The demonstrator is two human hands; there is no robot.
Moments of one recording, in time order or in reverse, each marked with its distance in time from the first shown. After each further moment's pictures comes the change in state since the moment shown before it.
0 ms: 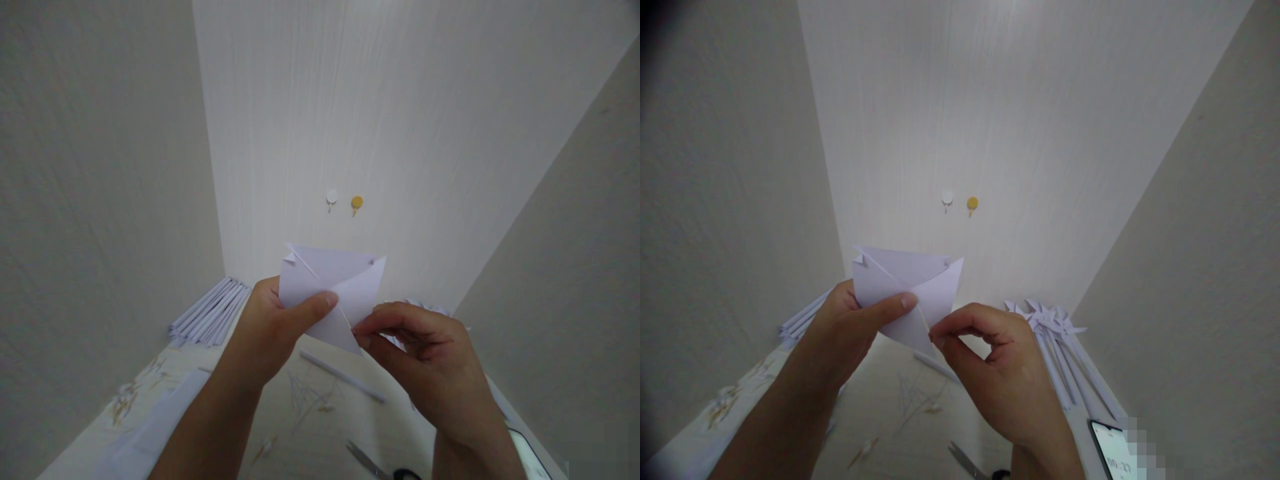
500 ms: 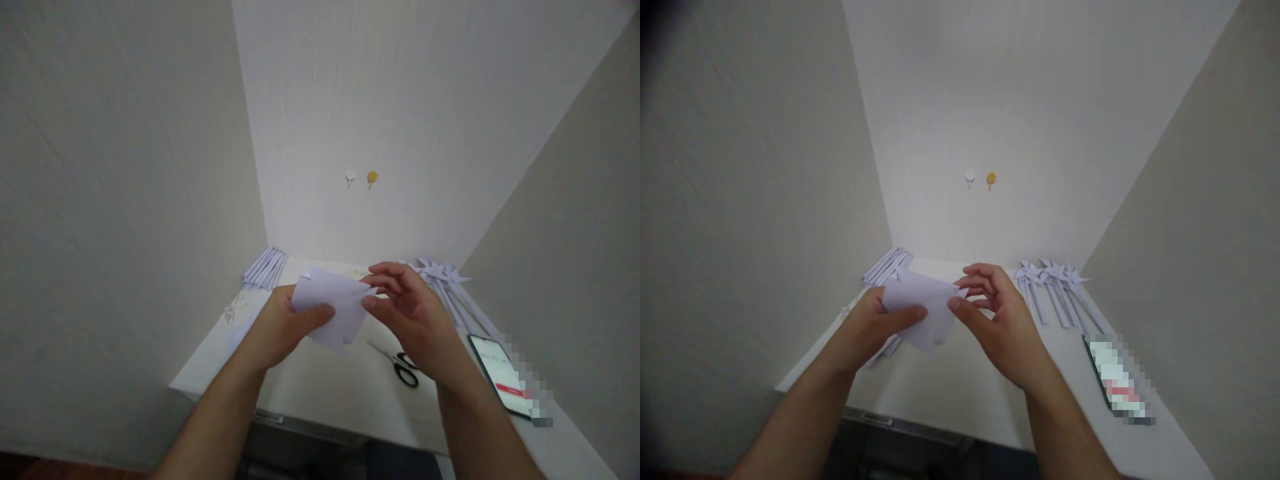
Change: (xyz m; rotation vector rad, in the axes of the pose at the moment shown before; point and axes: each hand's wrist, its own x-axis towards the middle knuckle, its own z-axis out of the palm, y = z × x) left_hand -0.132 0.032 -0.043 0.090 -0.121 -0.190; right_hand -0.075 -0.063 0.029 0.238 -0.058 0.209
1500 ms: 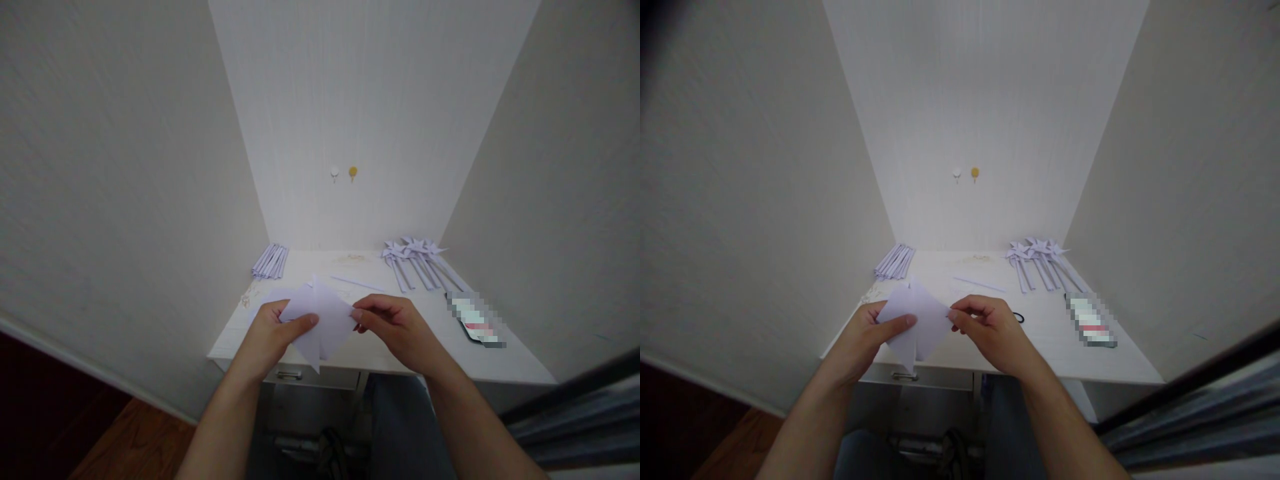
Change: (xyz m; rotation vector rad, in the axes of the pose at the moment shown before) left_hand -0.090 -0.012 -0.005 0.009 0.051 -0.081; right_hand -0.087 -0.021 0.020 0.022 -0.123 0.157
